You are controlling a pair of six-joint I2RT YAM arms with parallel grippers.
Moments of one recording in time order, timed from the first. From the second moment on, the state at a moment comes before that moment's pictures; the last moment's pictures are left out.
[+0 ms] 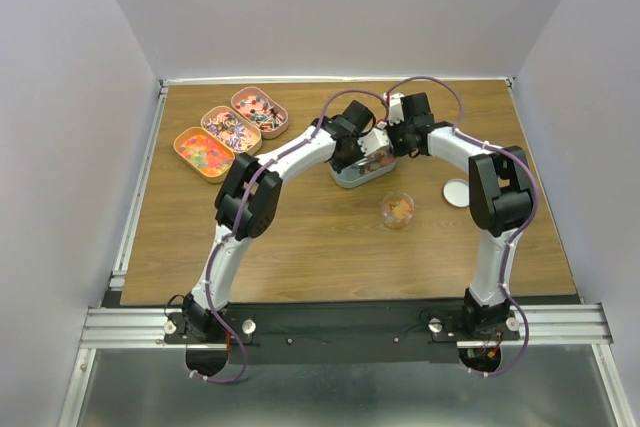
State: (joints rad) left arm -0.69 2.25 1.91 -0.73 -0.04 0.51; right arm 0.29 2.03 1.40 -0.23 -0.09 -0.14
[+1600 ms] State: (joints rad) left arm -0.72 2.35 2.08 -0.89 -0.15 0.44; right arm 0.29 2.03 1.40 -0.20 -0.12 -0.14
